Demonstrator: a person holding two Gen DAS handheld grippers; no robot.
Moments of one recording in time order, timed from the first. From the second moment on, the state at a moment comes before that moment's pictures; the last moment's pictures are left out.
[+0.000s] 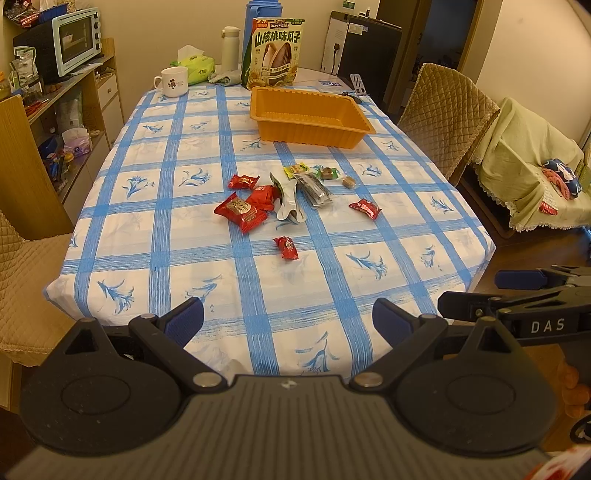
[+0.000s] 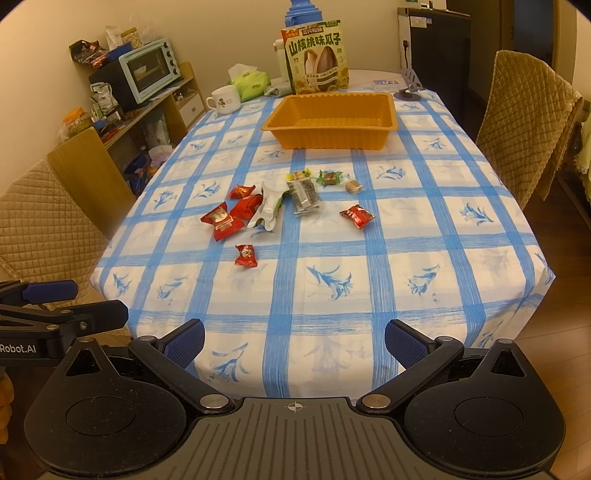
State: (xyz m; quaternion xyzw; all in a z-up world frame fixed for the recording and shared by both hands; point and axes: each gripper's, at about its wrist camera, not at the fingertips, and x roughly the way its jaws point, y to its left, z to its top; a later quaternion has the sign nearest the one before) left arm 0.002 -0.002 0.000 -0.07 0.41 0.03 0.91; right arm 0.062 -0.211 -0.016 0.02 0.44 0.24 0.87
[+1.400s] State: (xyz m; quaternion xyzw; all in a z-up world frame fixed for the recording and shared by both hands) left arm 0.120 -0.012 -0.078 -0.08 0.42 0.08 0.90; right arm 0.209 -0.241 -0.086 0.00 0.40 0.31 0.86
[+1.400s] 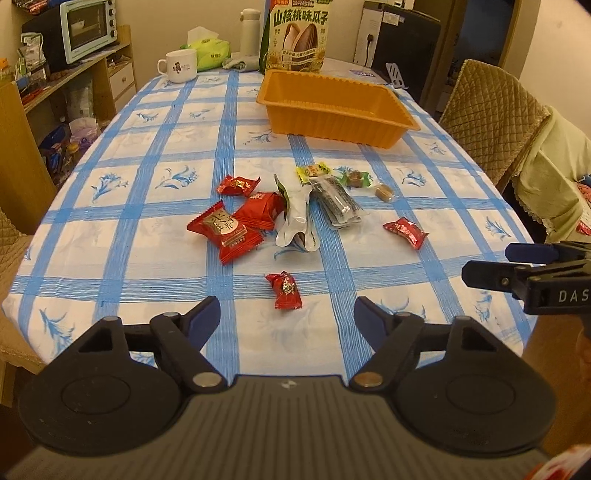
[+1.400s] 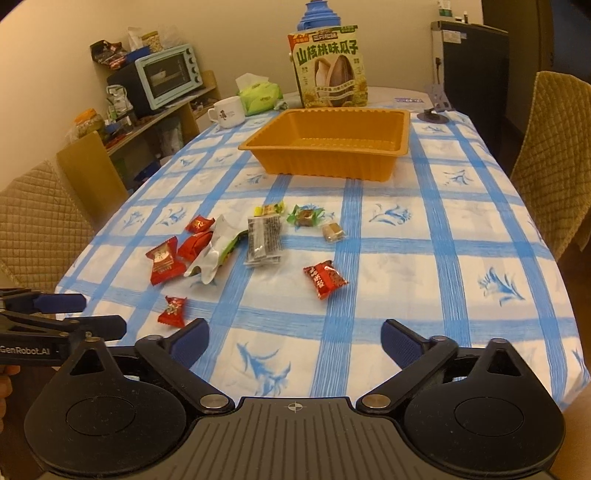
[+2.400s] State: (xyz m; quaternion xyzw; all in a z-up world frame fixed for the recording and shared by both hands) left arm 0.189 -0.015 -0.131 -0.13 0.46 0.17 0.87; right arm 0.309 -0.237 -0.122 -0.05 0.42 0.41 0.81
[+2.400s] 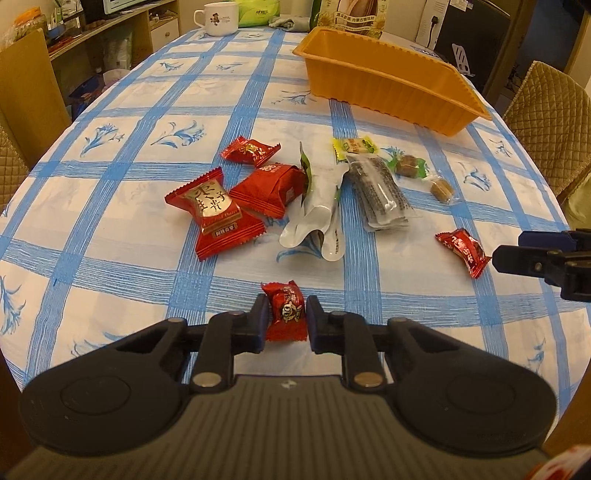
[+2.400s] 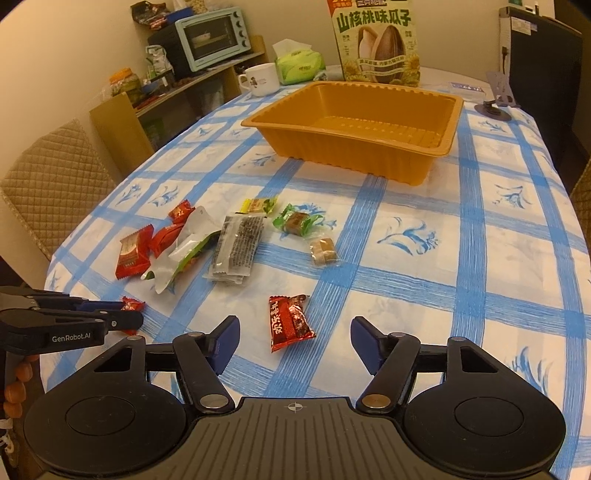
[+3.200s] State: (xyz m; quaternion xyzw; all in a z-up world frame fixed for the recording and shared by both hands) left arm 0.164 -0.008 -0.092 -0.13 0.43 0.21 0.87; right arm 0.326 -0.198 -0.148 -0.12 0.41 0.45 0.79
